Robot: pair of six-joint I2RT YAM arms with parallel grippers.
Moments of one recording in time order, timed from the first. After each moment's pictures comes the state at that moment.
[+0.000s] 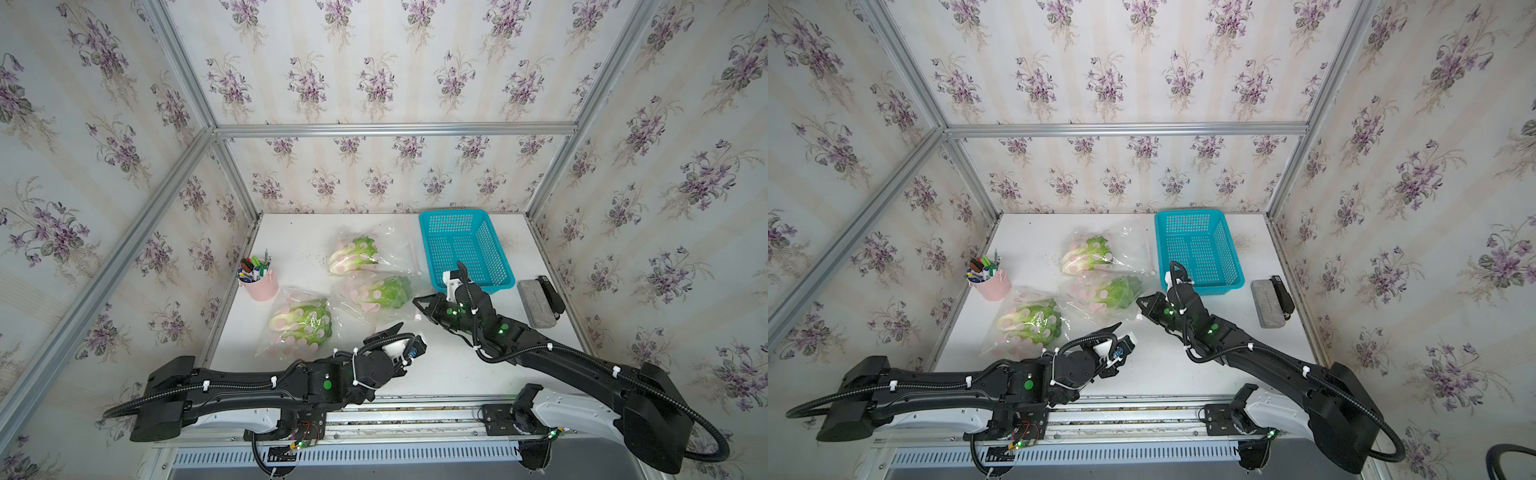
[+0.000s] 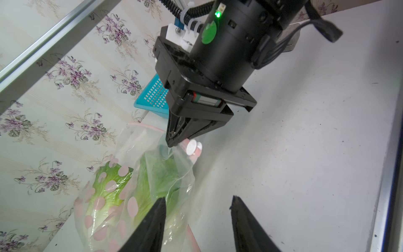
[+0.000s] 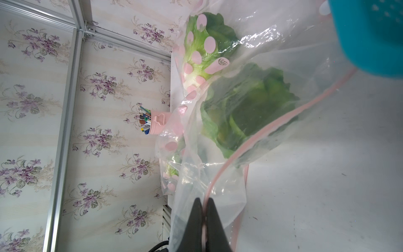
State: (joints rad) left arm -1.40 1.07 0.60 0.06 -0.72 0.32; right arm 0.80 1.14 0.62 0.07 -0.11 1.19
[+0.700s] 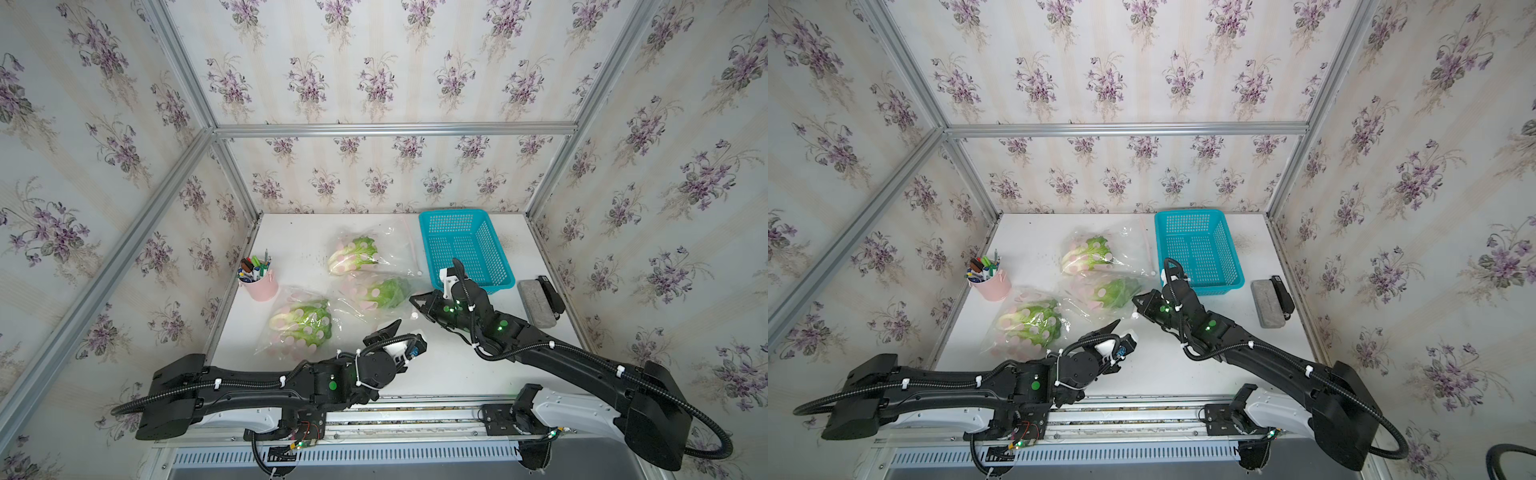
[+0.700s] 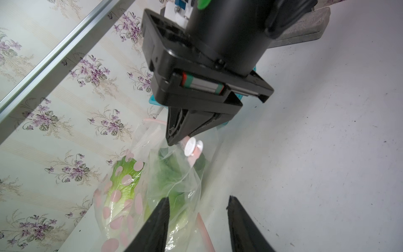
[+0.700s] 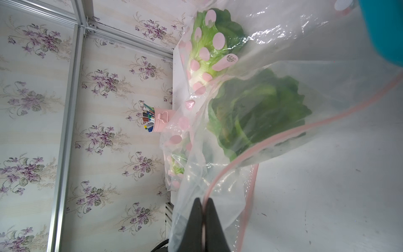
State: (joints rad) left arm -1.38 1.11 0.57 0.15 -0.79 0.35; right arm 0.83 1.14 0.68 0.01 -0.09 1.20
